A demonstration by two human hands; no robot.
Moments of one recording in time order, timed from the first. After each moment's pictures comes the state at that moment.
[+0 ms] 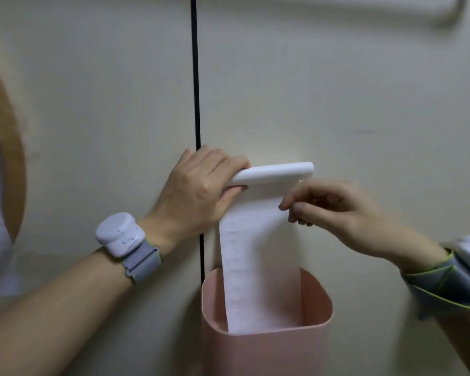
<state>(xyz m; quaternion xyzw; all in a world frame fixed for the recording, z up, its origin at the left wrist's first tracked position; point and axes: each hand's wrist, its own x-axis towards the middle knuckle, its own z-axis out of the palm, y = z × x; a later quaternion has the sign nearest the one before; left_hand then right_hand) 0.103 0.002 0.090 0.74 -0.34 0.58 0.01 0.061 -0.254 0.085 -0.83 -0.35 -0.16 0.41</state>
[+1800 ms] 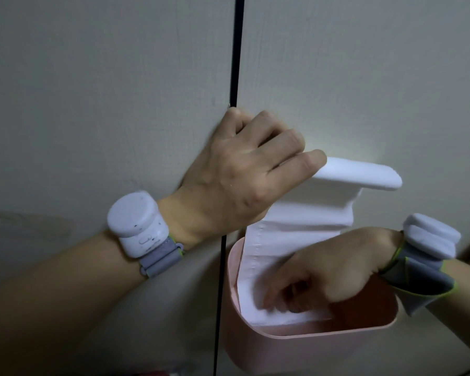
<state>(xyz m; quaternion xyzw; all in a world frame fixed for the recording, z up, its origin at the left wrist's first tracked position) 0.127 -0.004 0.048 0.66 -0.41 0.62 0.02 0.103 -0.180 0.019 -0.86 -0.33 0.39 0.04</state>
